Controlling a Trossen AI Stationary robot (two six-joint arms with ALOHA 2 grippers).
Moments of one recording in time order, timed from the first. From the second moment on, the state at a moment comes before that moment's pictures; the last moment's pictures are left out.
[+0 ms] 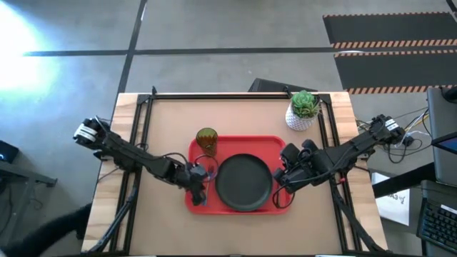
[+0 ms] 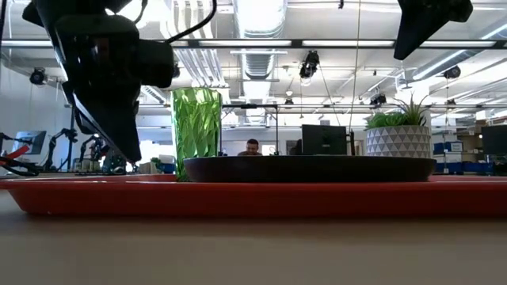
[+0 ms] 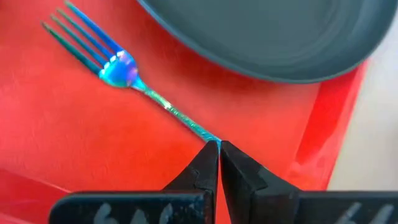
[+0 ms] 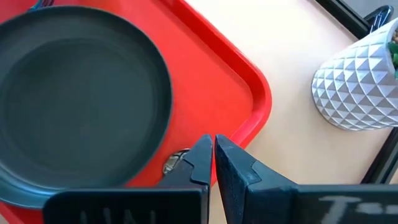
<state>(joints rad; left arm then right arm) -0.36 1.49 0.80 -0.32 -0.11 -0.87 0.46 1.45 1.30 -1.33 0.55 1.19</state>
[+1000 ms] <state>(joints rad) -0.35 1.61 0.80 -0.22 -0.11 -1.06 0.46 1.45 1.30 -1.33 0.55 1.12</state>
